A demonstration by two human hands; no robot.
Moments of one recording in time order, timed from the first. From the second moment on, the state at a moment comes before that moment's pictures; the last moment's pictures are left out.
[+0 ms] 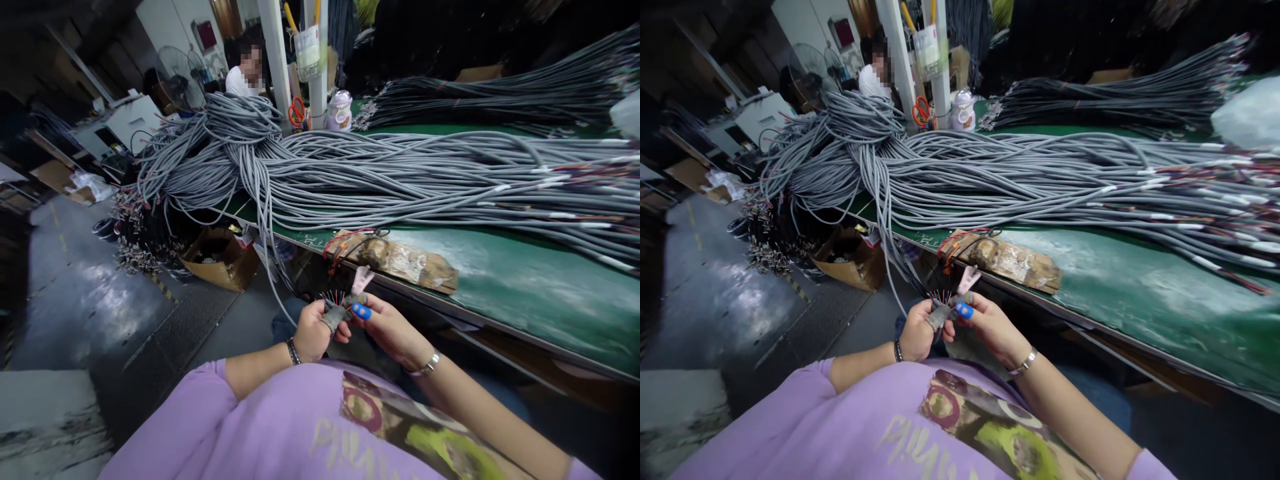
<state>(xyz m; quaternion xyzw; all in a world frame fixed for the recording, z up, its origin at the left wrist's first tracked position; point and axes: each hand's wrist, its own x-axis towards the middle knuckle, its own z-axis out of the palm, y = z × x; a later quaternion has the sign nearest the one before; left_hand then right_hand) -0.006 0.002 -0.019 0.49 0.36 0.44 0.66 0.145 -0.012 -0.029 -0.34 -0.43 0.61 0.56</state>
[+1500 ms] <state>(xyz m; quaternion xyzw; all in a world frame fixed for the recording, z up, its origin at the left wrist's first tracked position) 0.006 0.006 0.011 0.48 0.35 0.35 0.72 0.152 0.009 -0.012 -0.40 -0.37 0.56 0.62</state>
